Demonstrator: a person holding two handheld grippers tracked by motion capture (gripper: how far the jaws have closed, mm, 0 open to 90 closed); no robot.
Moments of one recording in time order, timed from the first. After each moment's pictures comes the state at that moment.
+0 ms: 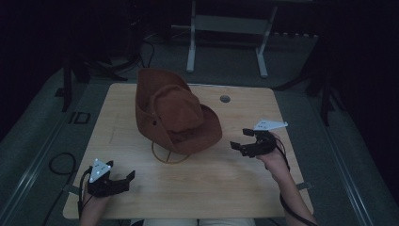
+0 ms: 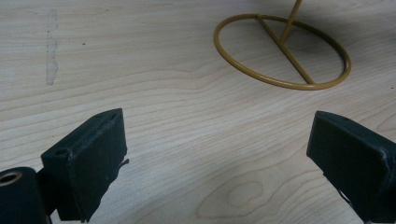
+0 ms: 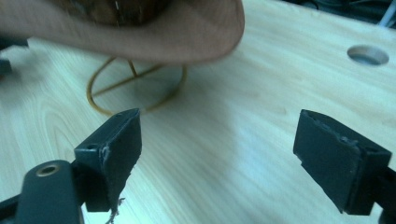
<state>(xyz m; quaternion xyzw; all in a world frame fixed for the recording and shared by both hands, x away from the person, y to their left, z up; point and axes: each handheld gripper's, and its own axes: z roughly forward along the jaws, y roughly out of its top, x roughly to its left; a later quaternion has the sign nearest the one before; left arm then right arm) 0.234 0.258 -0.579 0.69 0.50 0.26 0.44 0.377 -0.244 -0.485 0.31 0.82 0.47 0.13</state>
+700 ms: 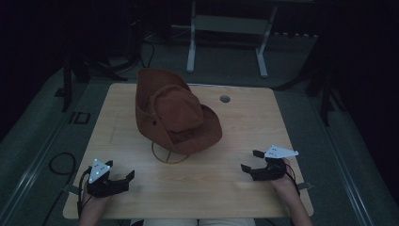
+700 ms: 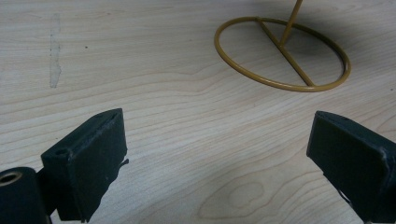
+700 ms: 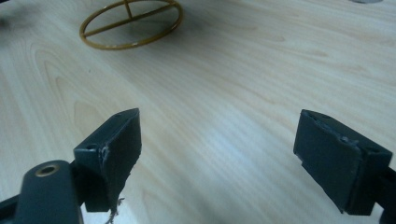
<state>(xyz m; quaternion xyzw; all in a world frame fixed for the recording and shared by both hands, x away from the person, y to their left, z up) 0.233 0.259 -0.578 0.69 0.50 0.27 0.44 0.327 -0.290 -0.549 0.31 0.82 0.47 0.15</state>
